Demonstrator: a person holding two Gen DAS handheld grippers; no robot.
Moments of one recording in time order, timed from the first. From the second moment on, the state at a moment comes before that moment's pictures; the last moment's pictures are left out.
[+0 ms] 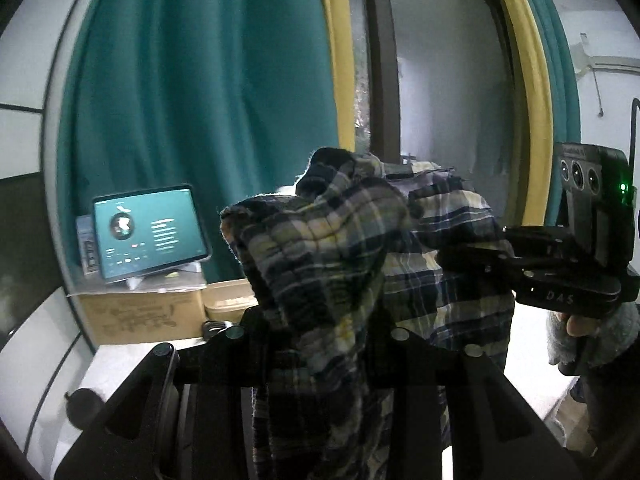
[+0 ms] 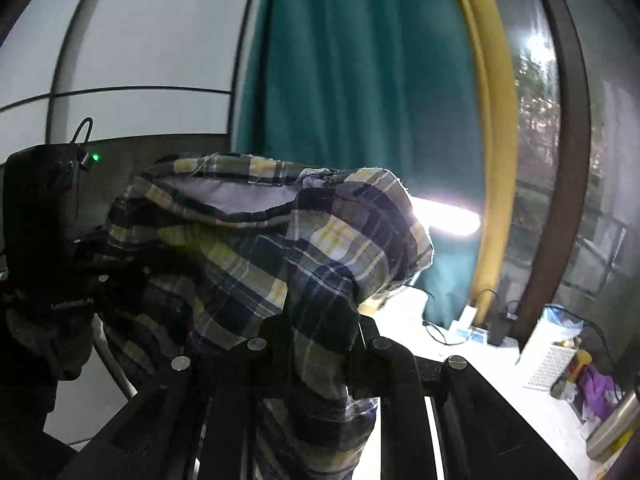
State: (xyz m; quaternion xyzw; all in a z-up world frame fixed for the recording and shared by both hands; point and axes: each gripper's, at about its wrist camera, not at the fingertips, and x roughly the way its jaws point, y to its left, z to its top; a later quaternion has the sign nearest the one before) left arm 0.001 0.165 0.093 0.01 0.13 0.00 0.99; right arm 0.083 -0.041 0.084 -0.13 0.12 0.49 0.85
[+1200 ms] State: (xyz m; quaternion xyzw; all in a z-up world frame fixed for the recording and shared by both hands) left arm 0.012 0.247 0.024 -0.03 0.24 0.04 0.97; right arm 0.136 0.079 -0.026 -0.12 0.25 0.53 0.80
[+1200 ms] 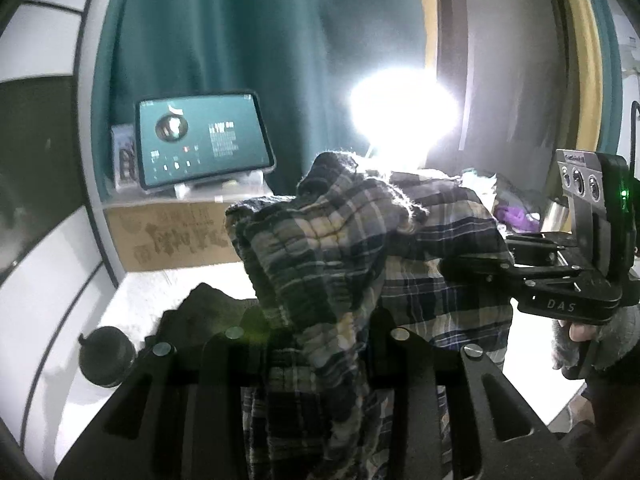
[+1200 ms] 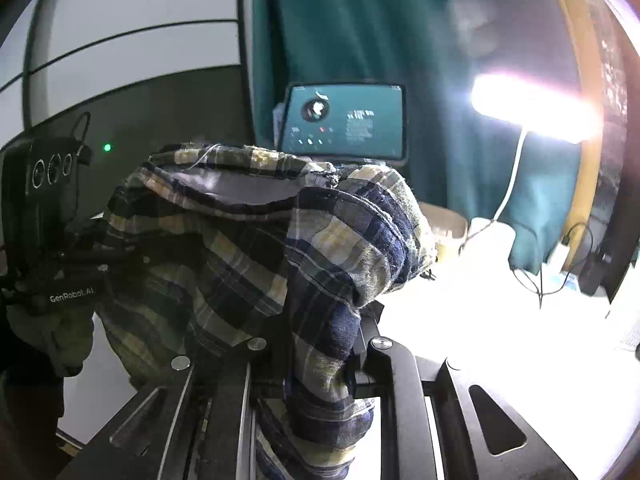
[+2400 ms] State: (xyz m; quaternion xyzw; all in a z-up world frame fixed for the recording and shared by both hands) left arm 0.139 0.267 -0.073 -0.05 0.40 0.06 0.91; right arm 0.259 0.113 -0.158 -0.07 0.44 0.48 0.76
